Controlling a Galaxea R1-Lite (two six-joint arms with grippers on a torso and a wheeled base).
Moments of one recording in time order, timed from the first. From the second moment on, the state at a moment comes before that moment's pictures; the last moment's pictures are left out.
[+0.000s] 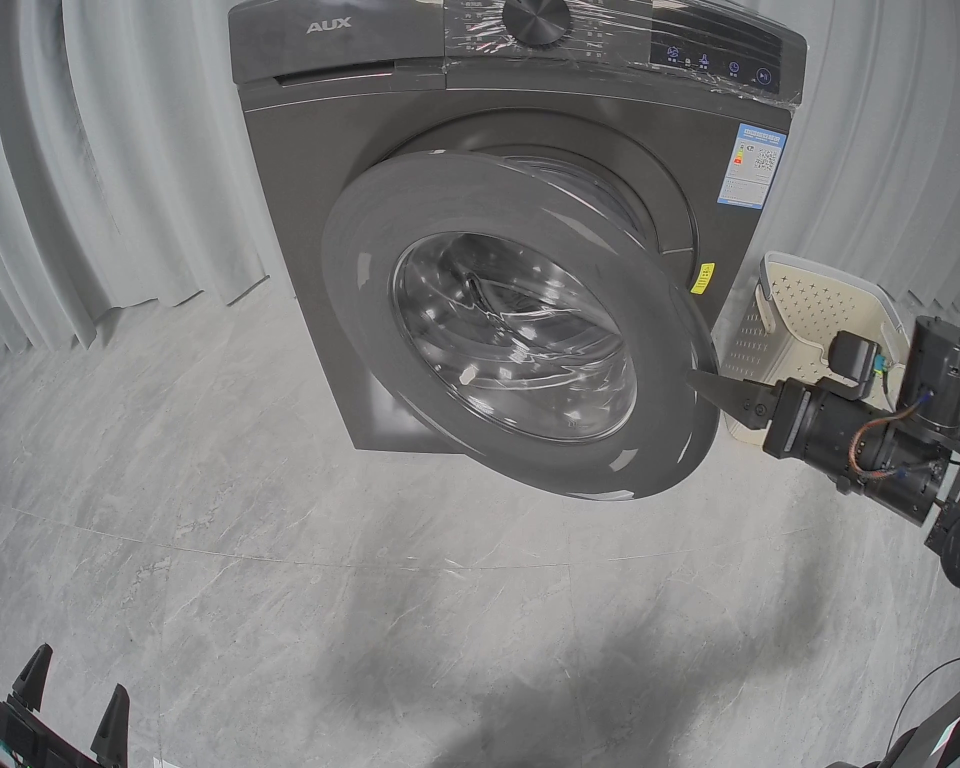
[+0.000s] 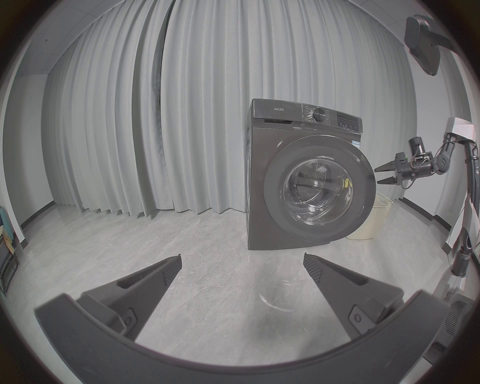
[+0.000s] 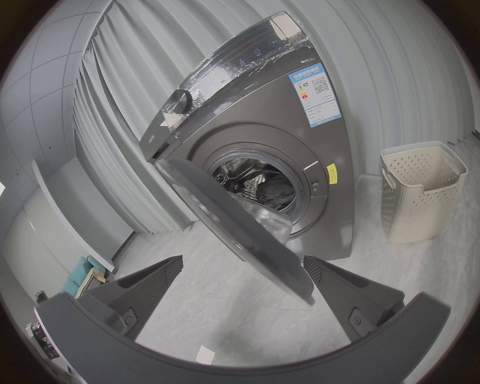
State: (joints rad) left arm 0.00 0.01 -0.02 0.00 -0.01 0.00; right arm 0.41 1.48 -0.62 -0.78 0.12 0.33
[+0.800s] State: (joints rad) left arm 0.00 0.01 -0.02 0.00 -0.01 0.00; right arm 0.37 1.65 -0.69 -0.80 0.01 0.28
